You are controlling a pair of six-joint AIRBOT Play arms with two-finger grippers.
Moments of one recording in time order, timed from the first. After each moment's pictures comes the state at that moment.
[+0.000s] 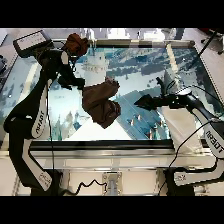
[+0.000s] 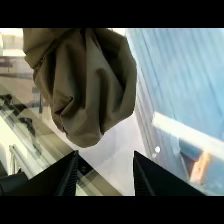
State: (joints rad) left arm -0.22 -1.89 2.00 1.54 -1.55 -1.59; right arm -0.05 -1.54 1.02 -0.47 1.19 0.97
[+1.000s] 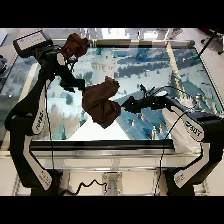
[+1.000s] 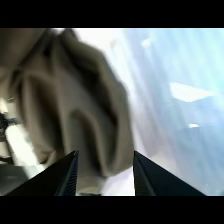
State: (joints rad) left arm -0.17 -1.93 2.00 1.38 -1.54 -1.55; right arm 0.12 -1.79 1.14 -0.40 1.05 1.14
